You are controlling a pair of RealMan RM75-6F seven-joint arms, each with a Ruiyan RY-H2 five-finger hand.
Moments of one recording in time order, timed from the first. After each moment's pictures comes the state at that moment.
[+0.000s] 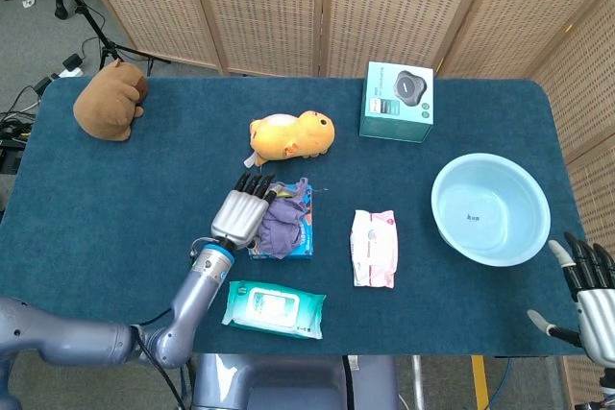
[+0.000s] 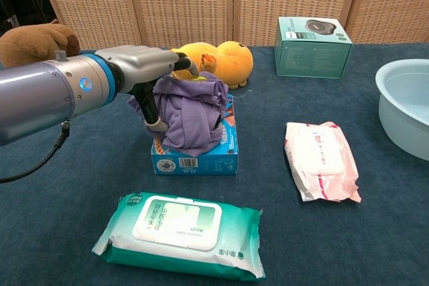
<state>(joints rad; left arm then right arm) -1.00 -1.62 -0.21 -1.71 0.60 1.16 0.89 -0.01 -1.04 0.01 -1.60 -1.63 1.61 0.07</state>
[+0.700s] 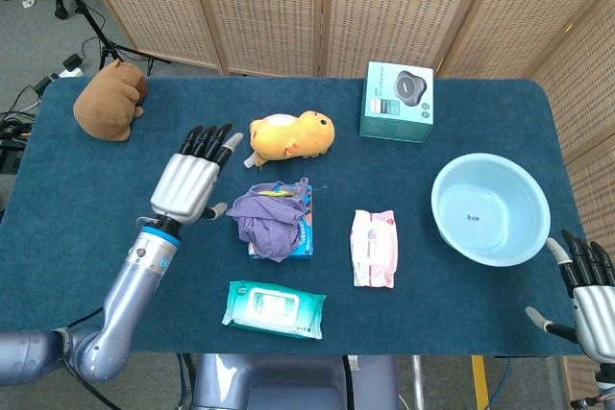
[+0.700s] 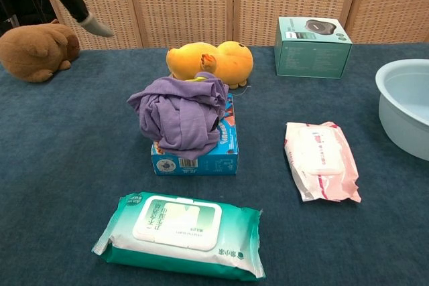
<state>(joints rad) -0.87 -1.22 -0.27 -2.04 0.78 1.27 0.72 0.00 -1.06 0.02 -1.59 -1.61 1.59 0.04</state>
